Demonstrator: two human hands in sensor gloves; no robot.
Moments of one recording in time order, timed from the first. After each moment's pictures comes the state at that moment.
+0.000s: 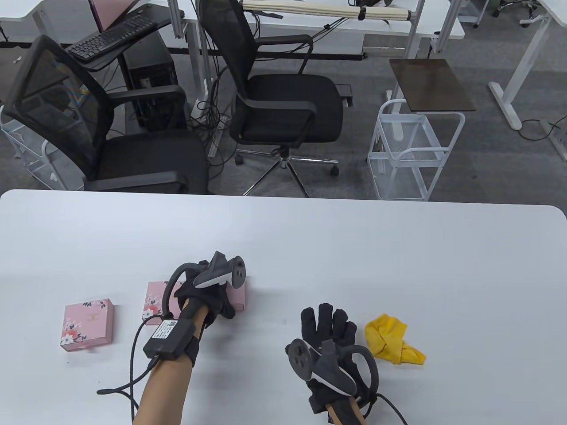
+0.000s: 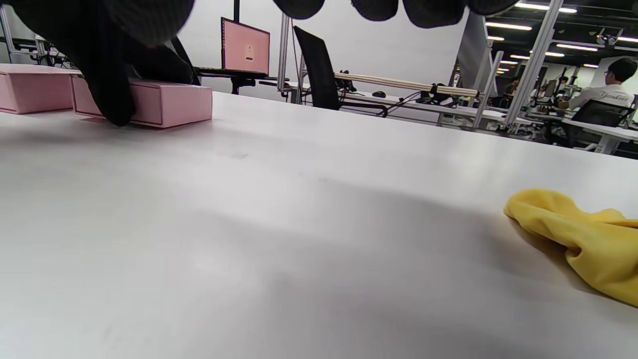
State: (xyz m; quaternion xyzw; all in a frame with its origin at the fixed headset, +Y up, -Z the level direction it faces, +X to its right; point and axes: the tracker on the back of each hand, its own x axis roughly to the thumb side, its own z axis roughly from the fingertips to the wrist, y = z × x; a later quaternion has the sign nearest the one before) left_hand -0.162 -0.744 -0.444 -0.23 -0.07 -0.14 0.96; right_hand 0.068 -0.721 -0.280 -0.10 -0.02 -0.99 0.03
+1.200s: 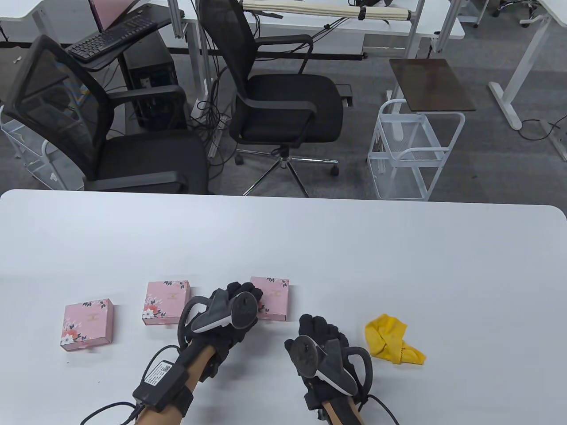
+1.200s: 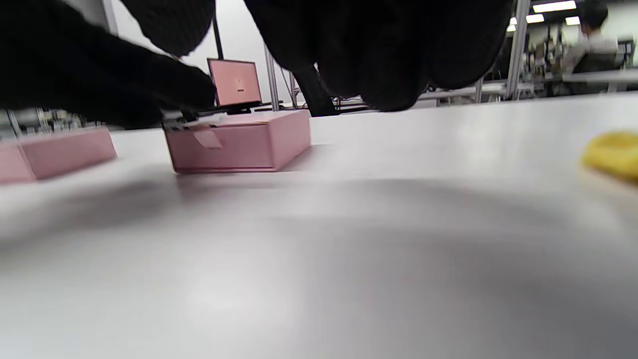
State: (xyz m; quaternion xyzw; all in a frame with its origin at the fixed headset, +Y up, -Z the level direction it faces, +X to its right) left_hand -0.138 -0.753 -0.368 -0.12 -0.18 -0.01 0.98; right_hand 0.067 -0.734 -0.290 -0.08 -0.01 -0.99 -0.12
